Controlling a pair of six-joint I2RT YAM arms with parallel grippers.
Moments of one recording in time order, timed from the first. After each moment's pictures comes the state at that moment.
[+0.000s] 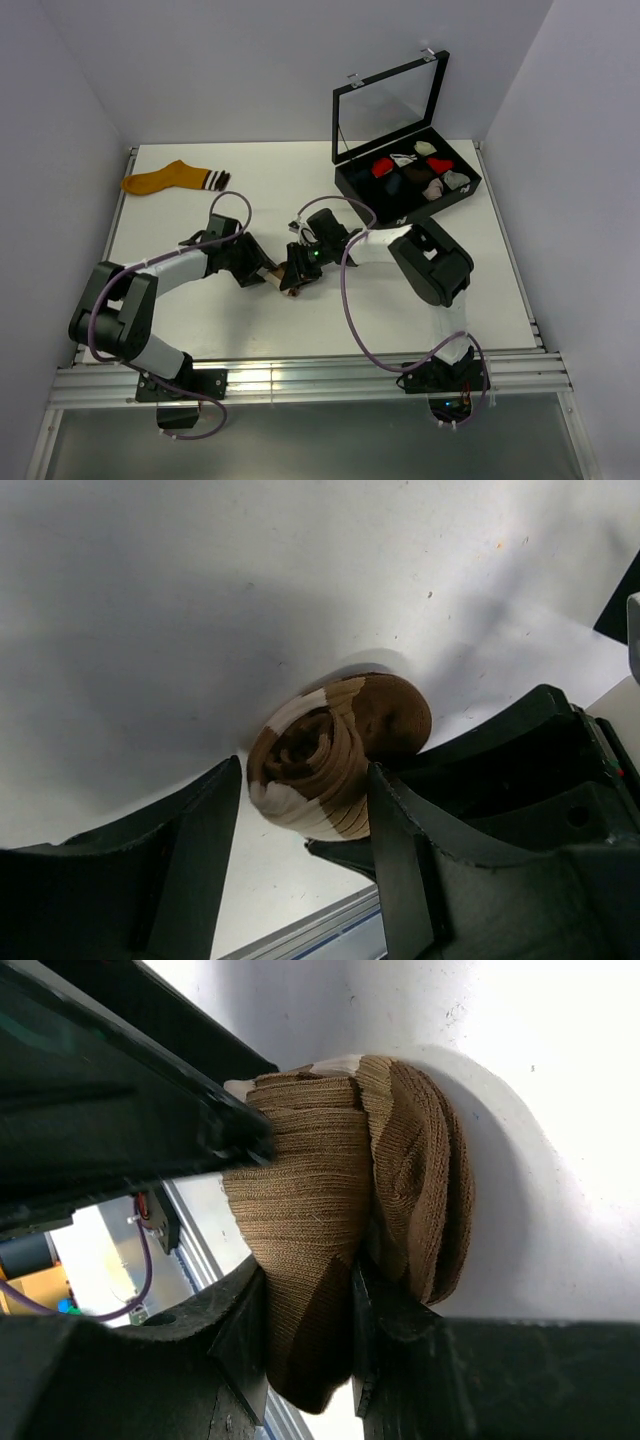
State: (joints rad) left arm -0.35 1.51 0.71 -0.20 0.31 -0.99; right arm 0.71 1.99 1.08 0.03 -0.70 0.59
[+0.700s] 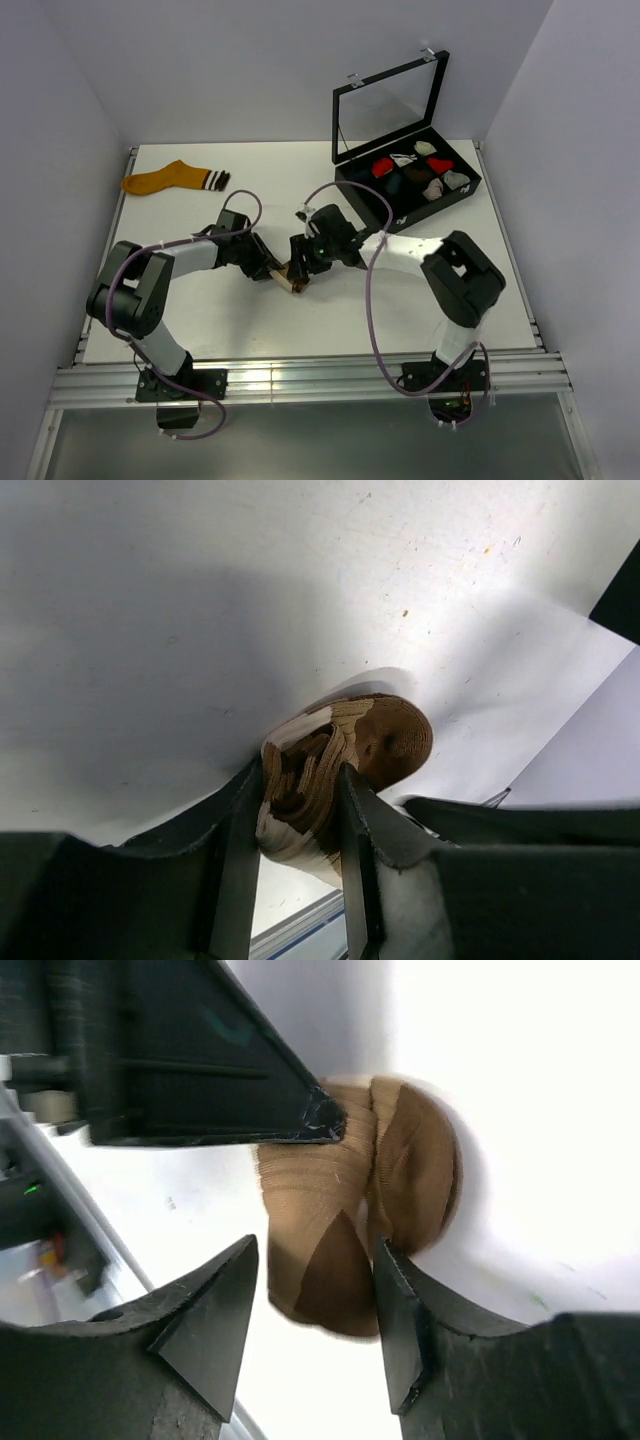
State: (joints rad) left arm -0.37 1.67 0.78 -0.13 0.40 -1.01; right arm 0.74 1.80 1.03 -0.06 -0.42 0.49
